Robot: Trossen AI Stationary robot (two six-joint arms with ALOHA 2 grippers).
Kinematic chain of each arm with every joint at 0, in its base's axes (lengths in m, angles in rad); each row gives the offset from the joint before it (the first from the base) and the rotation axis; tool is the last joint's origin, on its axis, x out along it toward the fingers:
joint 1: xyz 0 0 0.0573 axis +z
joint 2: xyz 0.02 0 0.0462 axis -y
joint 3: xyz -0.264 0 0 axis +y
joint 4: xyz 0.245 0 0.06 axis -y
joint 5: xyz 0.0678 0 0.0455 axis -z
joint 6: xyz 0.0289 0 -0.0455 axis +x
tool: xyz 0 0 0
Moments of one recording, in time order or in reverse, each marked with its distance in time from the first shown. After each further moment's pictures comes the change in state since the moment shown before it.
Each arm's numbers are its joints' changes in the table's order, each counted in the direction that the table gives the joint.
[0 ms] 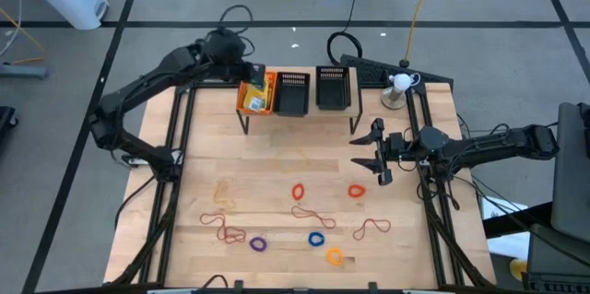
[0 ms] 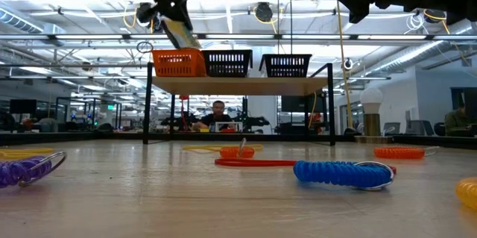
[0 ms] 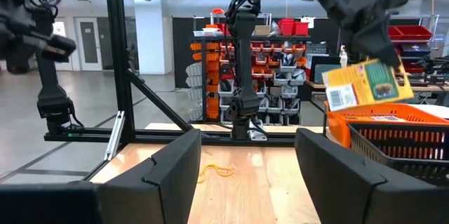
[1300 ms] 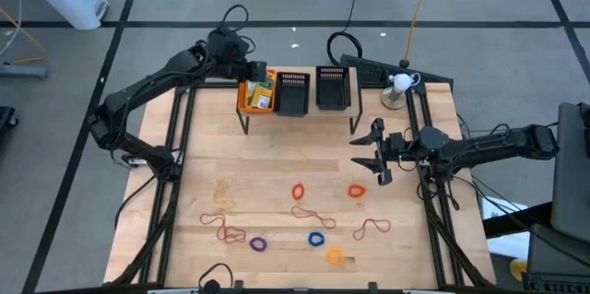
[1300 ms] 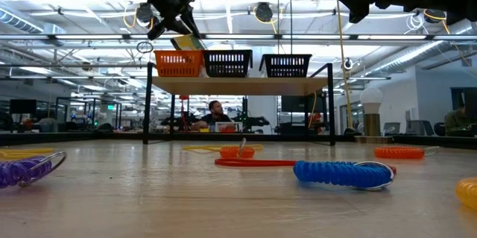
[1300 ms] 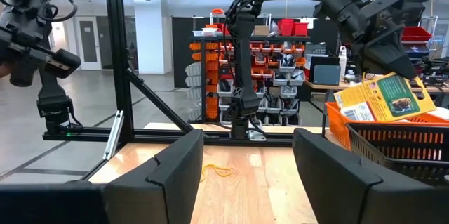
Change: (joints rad) left arm 0.082 0.001 0.134 0.225 0.211 -0.001; right arm 0.000 0.000 0.000 0.000 0.002 -0.006
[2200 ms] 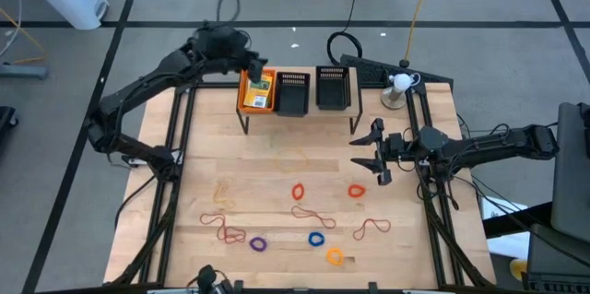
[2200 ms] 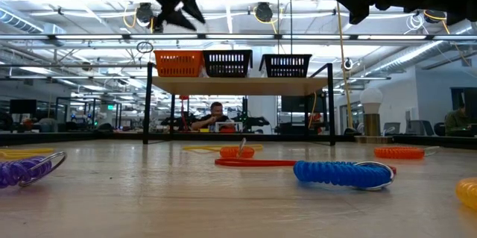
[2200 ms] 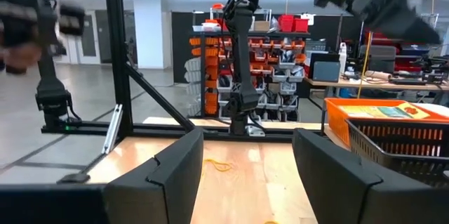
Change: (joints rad) left arm 0.009 0.055 0.000 0.155 -0.081 0.449; right arm 0.000 0.000 0.000 -0.020 0.000 -0.015
